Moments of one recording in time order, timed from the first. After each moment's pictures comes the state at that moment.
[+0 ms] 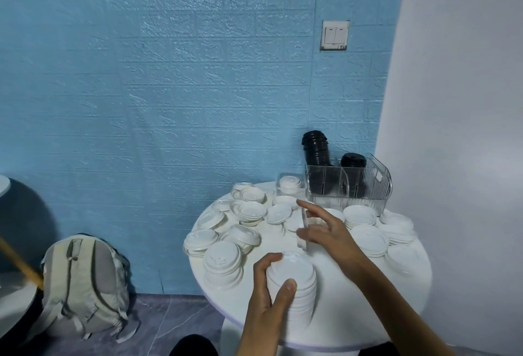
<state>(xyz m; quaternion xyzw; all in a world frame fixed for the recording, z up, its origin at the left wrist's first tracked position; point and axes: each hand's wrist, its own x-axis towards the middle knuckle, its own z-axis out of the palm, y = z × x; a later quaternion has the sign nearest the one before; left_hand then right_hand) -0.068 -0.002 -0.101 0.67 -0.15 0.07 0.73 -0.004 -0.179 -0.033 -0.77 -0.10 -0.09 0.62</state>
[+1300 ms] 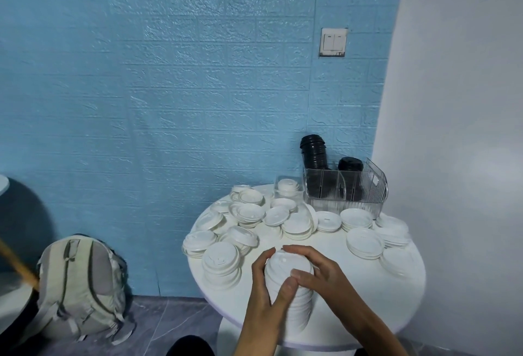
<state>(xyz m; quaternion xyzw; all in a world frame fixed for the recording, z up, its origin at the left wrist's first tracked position) -0.074 -0.004 -0.096 0.67 -0.15 0.07 0.72 -0.060 -0.159 -0.068 -0.76 -0.13 -0.06 0.64</state>
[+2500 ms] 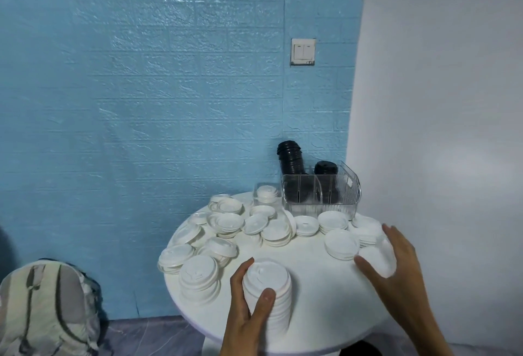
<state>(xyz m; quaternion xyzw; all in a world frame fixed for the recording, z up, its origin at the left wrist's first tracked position) -0.061 -0.007 -0.111 0.64 -0.17 0.08 0.74 -0.084 -0.287 -0.082 -0.83 0.15 -0.38 0.38</state>
